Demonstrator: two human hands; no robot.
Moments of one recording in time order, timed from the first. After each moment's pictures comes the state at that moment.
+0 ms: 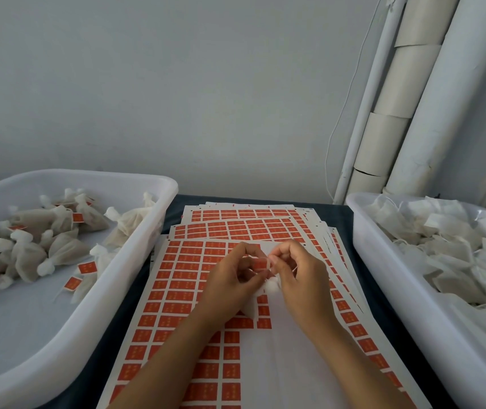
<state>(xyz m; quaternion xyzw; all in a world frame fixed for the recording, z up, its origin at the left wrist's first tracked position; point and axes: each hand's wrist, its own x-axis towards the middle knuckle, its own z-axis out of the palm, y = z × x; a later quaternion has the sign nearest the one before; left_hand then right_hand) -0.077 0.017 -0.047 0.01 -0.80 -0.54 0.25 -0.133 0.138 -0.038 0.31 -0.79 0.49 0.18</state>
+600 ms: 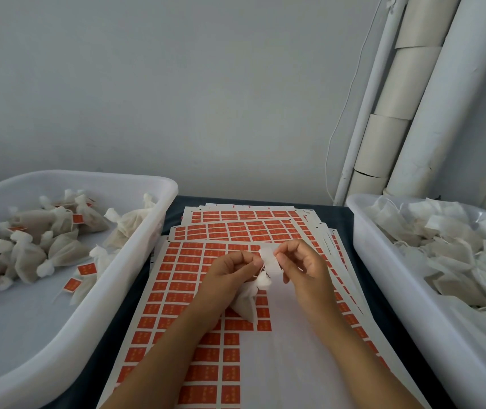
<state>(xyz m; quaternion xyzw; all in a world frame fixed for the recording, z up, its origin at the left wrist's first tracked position) -0.076 0.013 -0.038 0.08 -0.72 -0.68 0.16 -0.145 0.141 -0.038 0.30 -0.71 0.64 0.04</state>
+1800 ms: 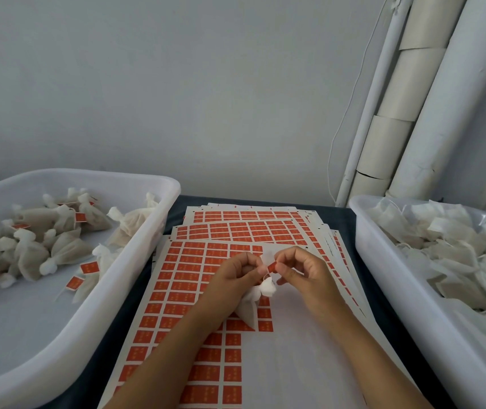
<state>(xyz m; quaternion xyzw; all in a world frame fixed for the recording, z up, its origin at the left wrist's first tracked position) -0.078 0.013 -0.044 0.06 -0.75 -0.64 0.14 -0.151 0.150 -0.036 0.34 -0.72 0.60 -0.05</state>
